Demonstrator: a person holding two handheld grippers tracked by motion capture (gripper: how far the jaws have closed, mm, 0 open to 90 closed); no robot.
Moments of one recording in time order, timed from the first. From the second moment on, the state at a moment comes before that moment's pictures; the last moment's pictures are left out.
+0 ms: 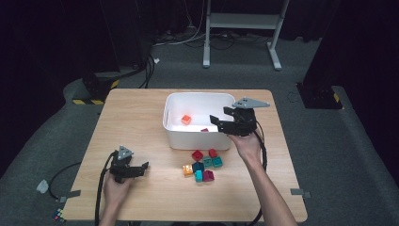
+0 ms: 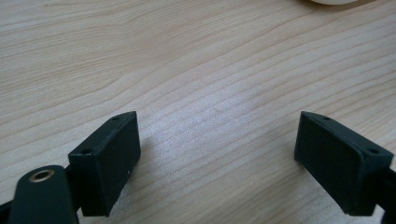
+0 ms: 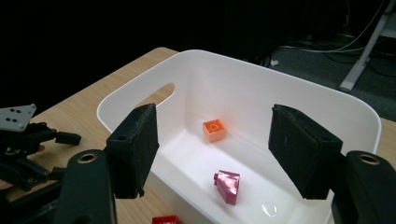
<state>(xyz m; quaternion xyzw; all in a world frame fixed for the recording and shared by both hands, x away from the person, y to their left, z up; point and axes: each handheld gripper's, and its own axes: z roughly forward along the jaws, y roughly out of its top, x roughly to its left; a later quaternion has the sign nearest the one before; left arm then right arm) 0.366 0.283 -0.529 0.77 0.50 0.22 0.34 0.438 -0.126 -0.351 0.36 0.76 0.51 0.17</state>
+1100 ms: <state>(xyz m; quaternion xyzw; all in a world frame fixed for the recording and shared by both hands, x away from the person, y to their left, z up) 0.365 0.283 -0.529 0.77 0.50 0.22 0.34 0.386 -0.156 -0.414 0.38 0.76 0.49 0.18</state>
